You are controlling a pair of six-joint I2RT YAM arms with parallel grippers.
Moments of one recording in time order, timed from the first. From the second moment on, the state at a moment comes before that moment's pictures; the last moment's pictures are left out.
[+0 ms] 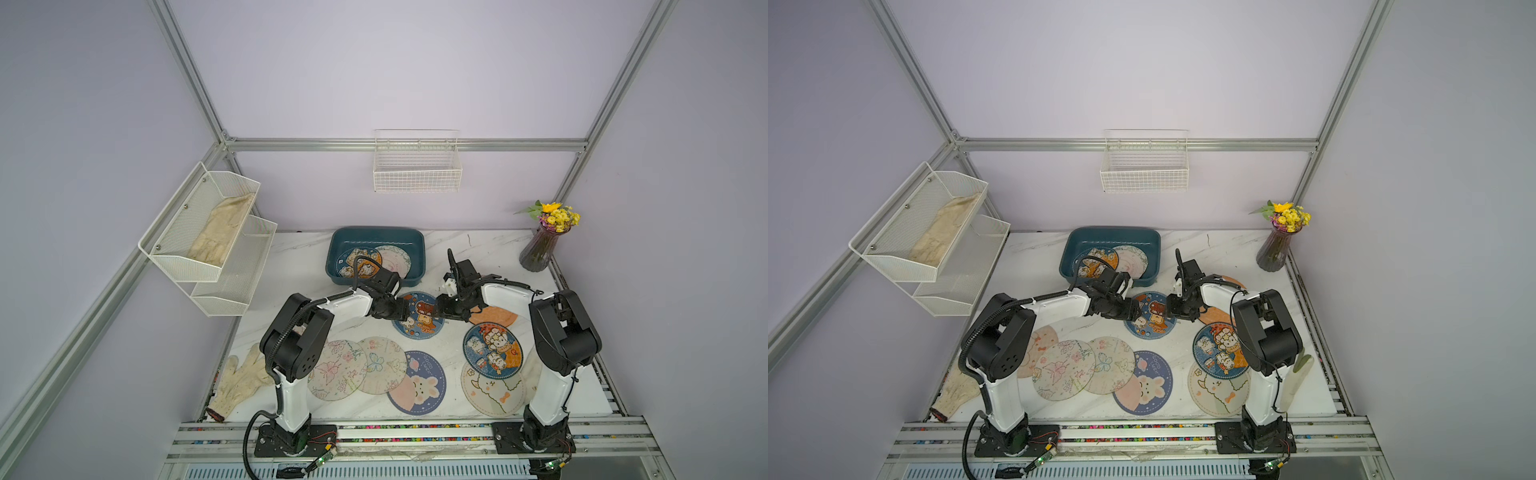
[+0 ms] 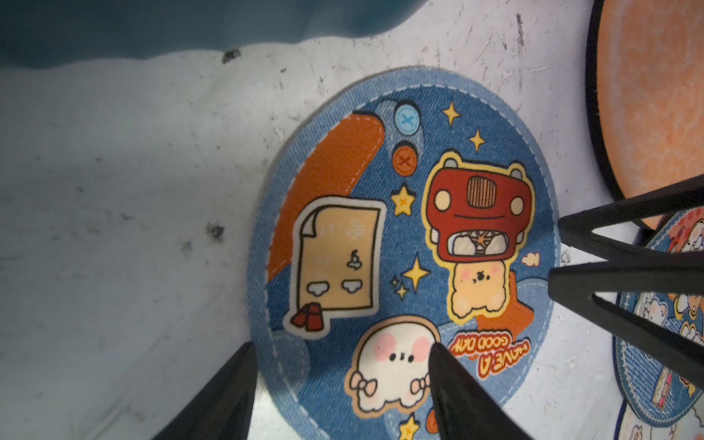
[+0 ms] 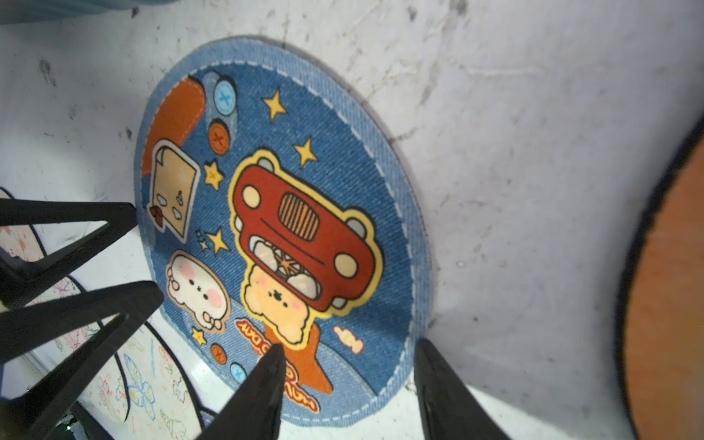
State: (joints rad) left arm -0.57 1.90 1.20 -0.35 0.17 -0.41; right arm 0.41 1.87 1.16 -0.51 -0.38 0.39
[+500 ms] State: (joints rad) left arm -0.58 1.93 1.22 -0.34 0.20 -0.41; right arm 0.42 1.88 1.17 -0.49 -0.40 0.40
